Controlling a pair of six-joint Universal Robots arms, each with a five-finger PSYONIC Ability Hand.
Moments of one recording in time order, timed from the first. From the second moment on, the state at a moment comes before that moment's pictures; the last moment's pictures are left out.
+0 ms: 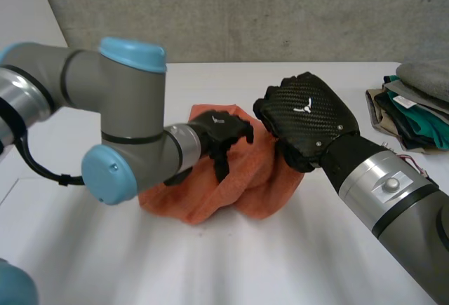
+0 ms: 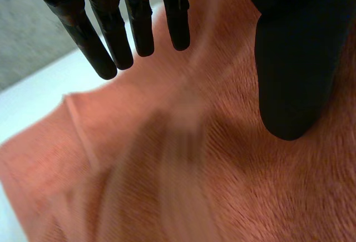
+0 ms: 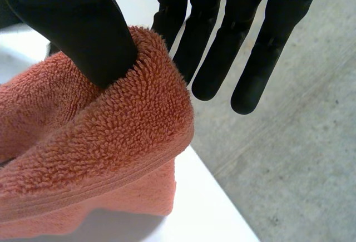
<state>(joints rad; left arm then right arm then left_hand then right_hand) 4.06 -2.37 -0.79 2.66 -1.37 3.39 2.11 -1.58 1.75 -0.17 1.29 2.70 0.40 0.40 0.41 0.40 0.22 1.13 1.18 1.18 1.19 0.98</state>
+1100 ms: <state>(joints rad) 4.27 -2.01 -1.28 2.99 -1.61 3.61 2.08 -1.30 1.61 -0.16 1.43 2.92 1.13 1.20 1.19 1.19 0.99 0.22 0.21 0.21 0.21 0.05</state>
